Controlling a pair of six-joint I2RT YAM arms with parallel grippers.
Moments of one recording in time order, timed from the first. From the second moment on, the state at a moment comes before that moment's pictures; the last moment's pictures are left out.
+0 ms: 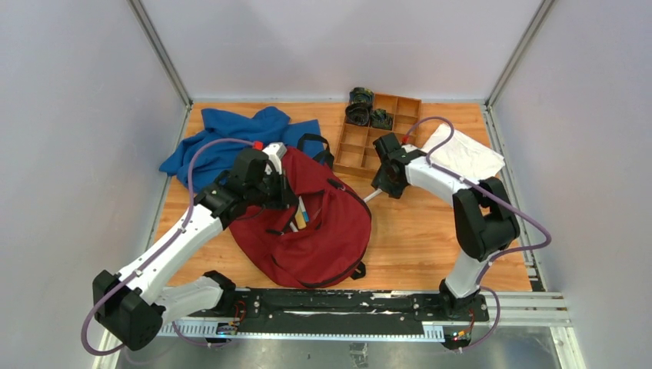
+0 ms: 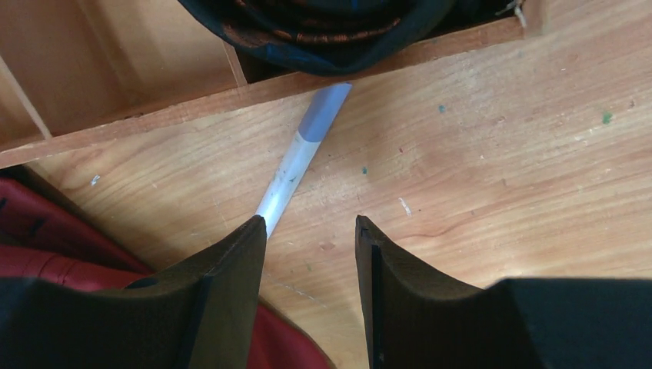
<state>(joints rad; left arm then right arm) -0.53 1.06 0.92 -0.55 0.21 -0.48 0.46 1.71 1.15 -0.58 0.24 0.90</state>
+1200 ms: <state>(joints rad) -0.53 1.07 0.89 -0.52 0.23 -0.48 0.46 1.28 0.86 -0.70 0.28 0.79</state>
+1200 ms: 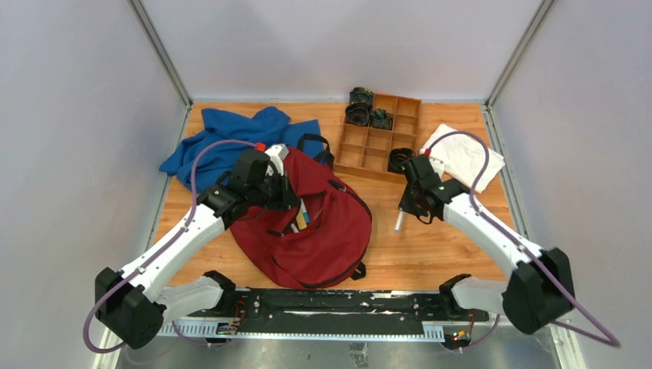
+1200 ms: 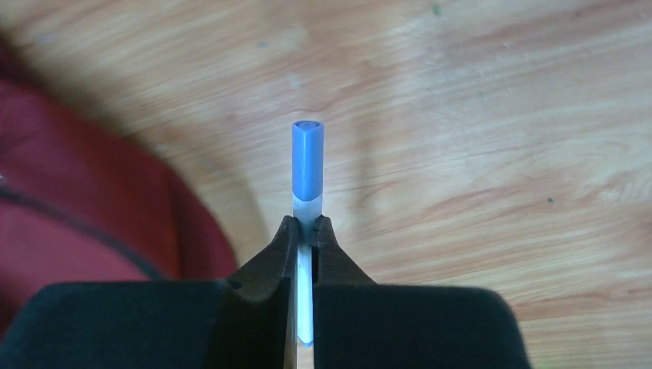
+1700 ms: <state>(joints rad) -0.53 1.09 0.89 -0.50 0.25 -0.49 0.82 1.39 1.12 -0.56 -0.18 0.64</state>
